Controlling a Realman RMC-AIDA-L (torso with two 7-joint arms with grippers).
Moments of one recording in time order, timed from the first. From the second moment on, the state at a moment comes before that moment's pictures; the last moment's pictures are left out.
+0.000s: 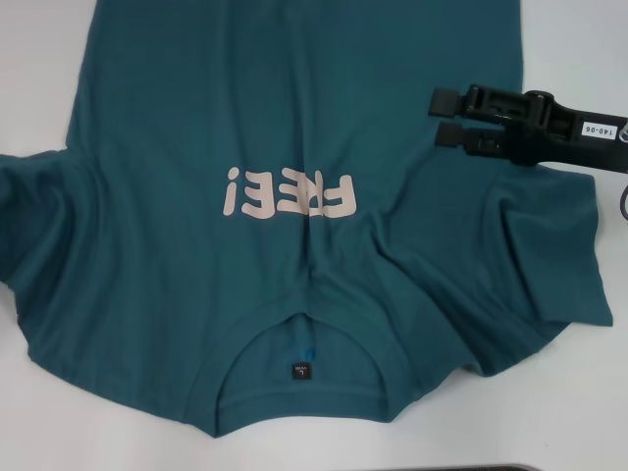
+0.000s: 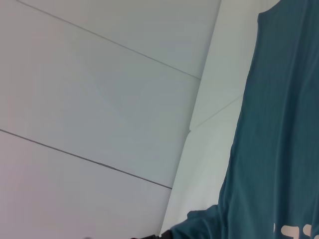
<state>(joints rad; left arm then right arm) -0.34 -1.94 -2.75 -0.60 -1.04 1.39 -2.36 0.52 2.01 -0.62 -0.45 -1.89 -1.62 2.16</state>
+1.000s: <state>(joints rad) -0.41 -1.95 -2.71 -0.70 -1.01 1.62 -2.51 0.52 2.01 -0.62 -0.45 -1.89 -1.62 2.17</state>
